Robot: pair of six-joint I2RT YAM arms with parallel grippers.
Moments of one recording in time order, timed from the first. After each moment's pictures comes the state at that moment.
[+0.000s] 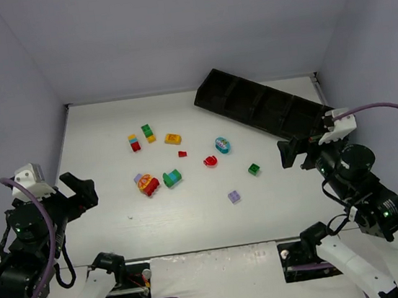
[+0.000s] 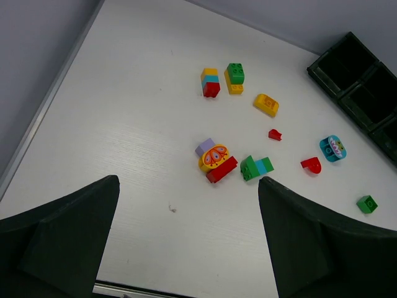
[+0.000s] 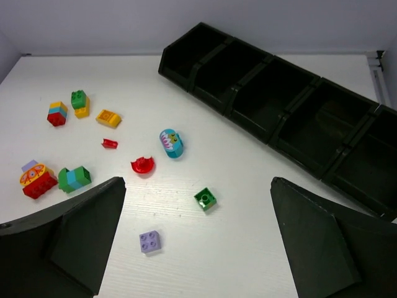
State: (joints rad) left arm -0.27 0.54 1.28 -1.11 -0.35 -0.42; right arm 0.41 0.54 1.03 -0.65 0.19 0.19
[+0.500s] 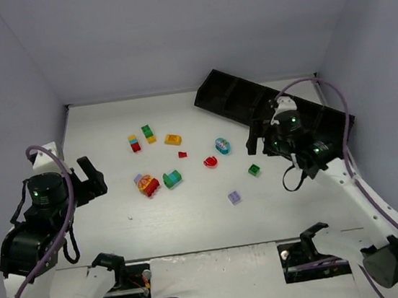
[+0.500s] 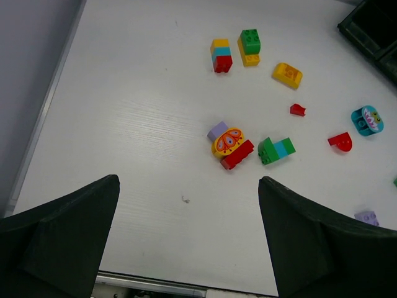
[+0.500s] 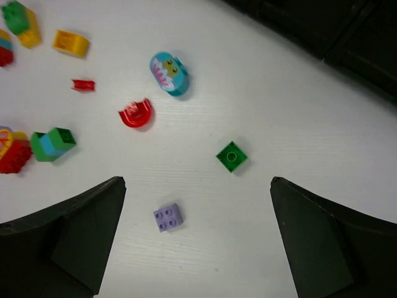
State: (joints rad) left arm -0.27 0.69 1.30 -1.11 -0.33 -0.36; right arm 0.41 1.00 1.01 -0.62 0.13 0.39
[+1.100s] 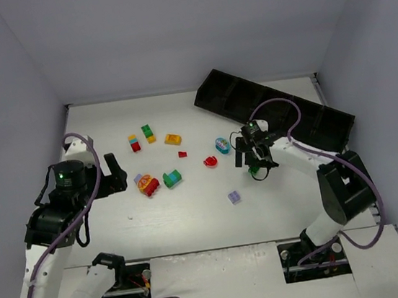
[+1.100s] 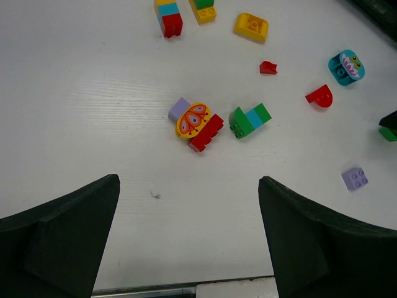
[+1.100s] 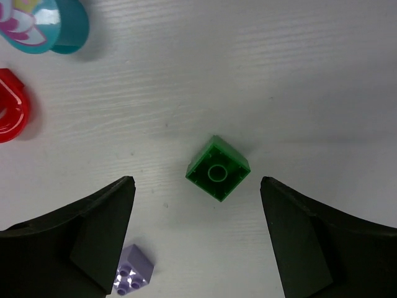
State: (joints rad) left arm -0.27 0.75 1.13 -0.95 -0.13 -0.31; right arm 0.43 1.55 0.94 -0.48 0.19 0.53
